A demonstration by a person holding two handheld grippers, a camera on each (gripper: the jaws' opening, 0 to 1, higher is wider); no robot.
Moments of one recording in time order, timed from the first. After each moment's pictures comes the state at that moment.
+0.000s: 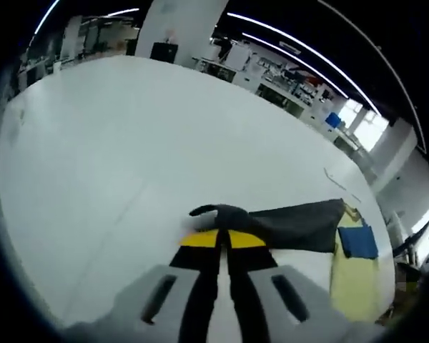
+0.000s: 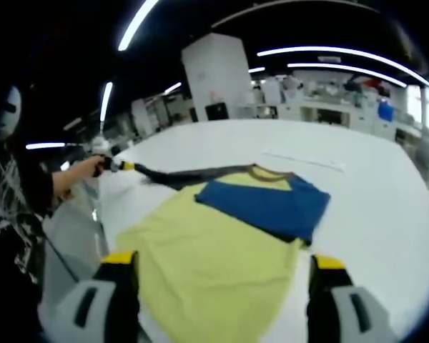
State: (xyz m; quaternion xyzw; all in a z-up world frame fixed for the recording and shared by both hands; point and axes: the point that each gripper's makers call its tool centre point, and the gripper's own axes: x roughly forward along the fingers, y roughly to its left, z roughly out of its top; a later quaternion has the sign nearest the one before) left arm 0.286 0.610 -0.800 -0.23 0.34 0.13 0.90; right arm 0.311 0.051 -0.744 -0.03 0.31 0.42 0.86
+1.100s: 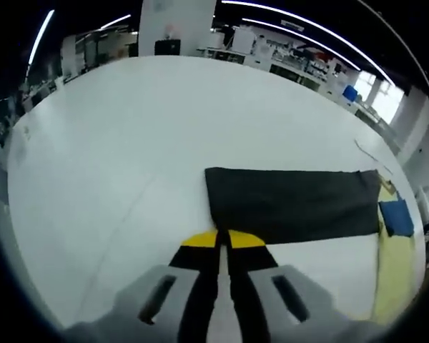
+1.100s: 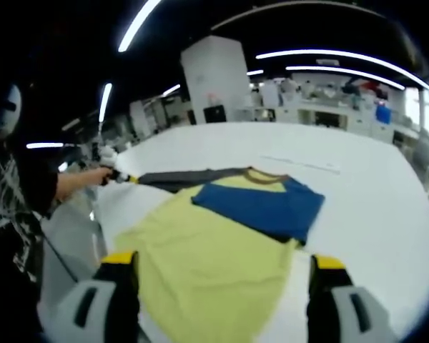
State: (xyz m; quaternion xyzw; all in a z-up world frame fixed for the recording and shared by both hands) left arm 0.293 0.628 -0.834 -0.15 0.36 0.17 0.90; right arm 0.310 0.045 -0.739 -0.03 0.30 0.41 0.86
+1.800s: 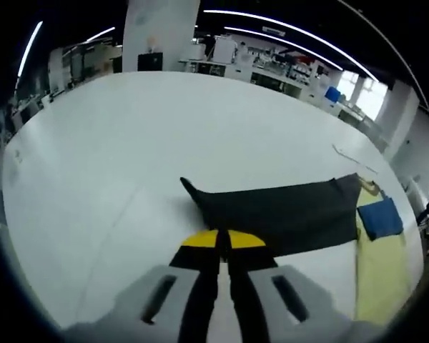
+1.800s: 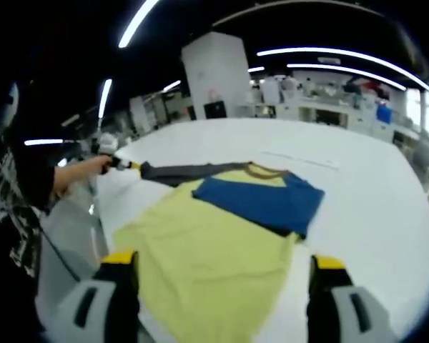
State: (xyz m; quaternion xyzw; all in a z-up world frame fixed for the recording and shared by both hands) left arm 0.327 0.596 -0.798 -0.14 0.33 0.12 0.93; right arm 0.303 0.042 -0.745 -0.04 0.31 0.41 0.86
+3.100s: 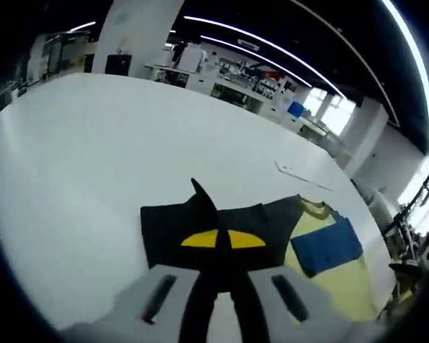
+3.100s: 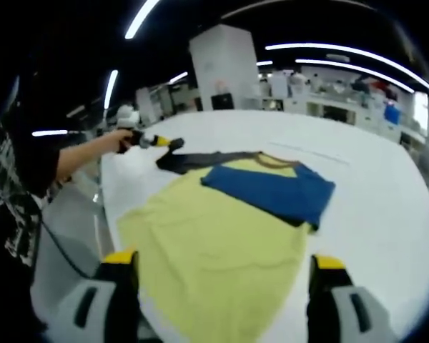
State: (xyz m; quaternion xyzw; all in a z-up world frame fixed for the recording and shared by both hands) left arm 0.395 0.474 -0.769 -0.19 0.28 0.02 0.94; right arm 0.285 0.052 -0.761 -0.06 0.32 0.42 0.84
